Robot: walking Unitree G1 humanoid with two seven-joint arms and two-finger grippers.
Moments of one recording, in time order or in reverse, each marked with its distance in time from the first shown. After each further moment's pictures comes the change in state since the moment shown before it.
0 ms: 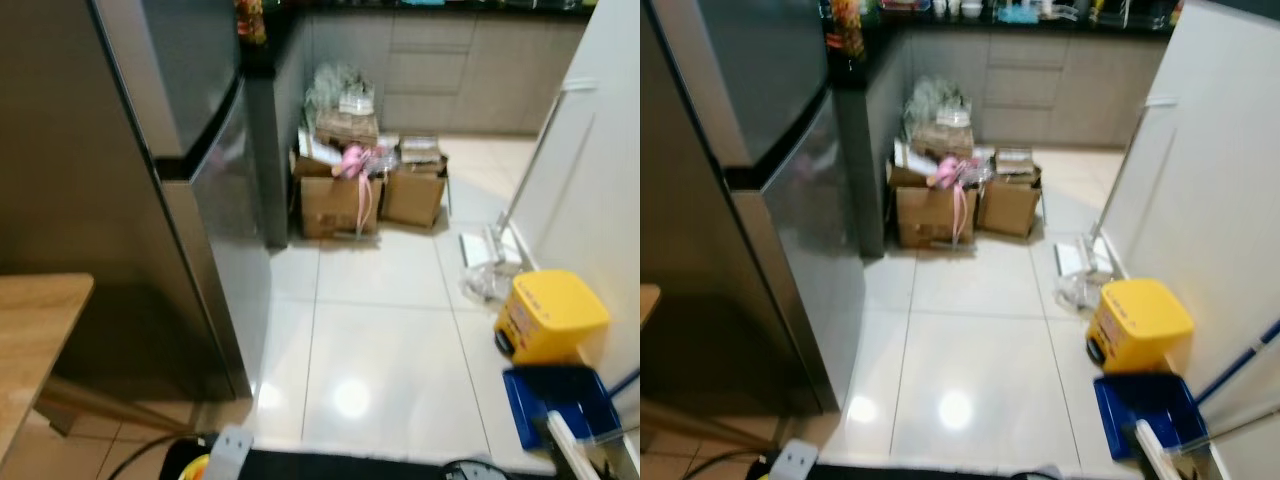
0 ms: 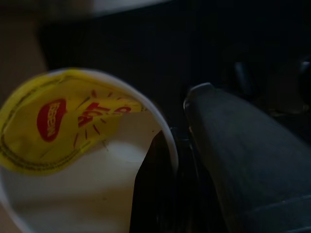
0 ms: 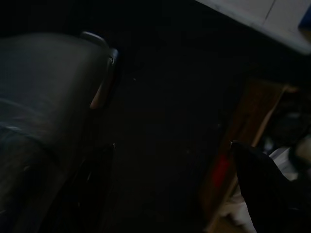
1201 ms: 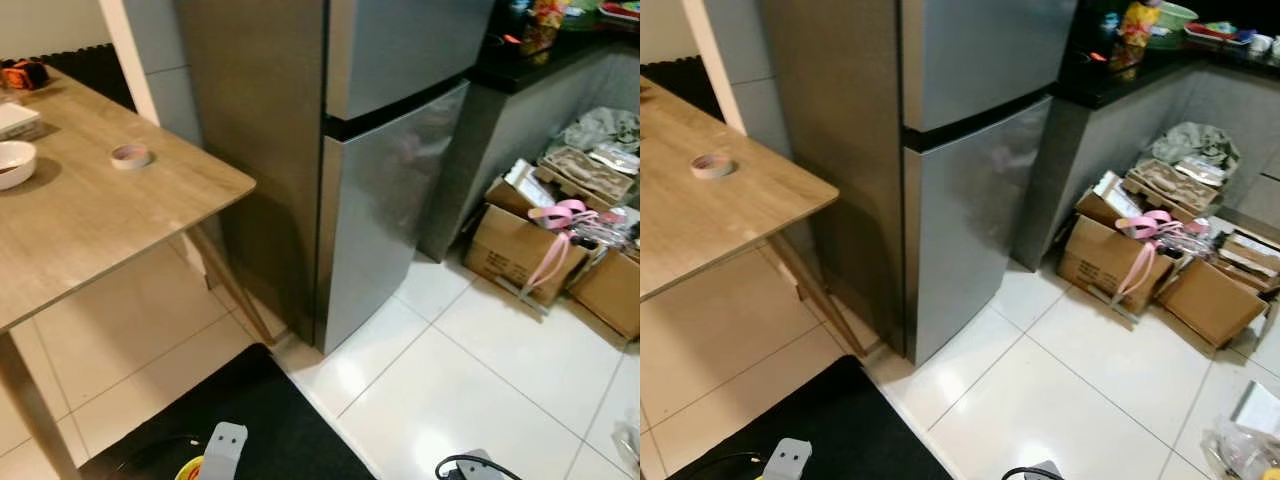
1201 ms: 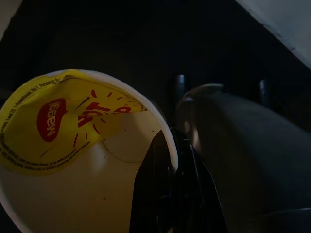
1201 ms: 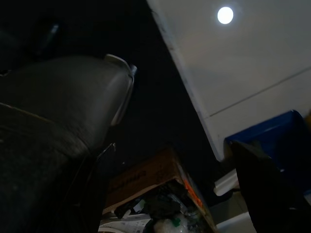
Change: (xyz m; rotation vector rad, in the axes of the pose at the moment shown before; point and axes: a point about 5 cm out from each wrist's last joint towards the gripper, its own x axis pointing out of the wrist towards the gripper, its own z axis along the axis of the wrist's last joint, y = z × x) left arm 0.000 -0.001 -0.001 -0.066 -0.018 0.041; right arm 0.000 -0.001 0.002 -0.002 -0.004 0.001
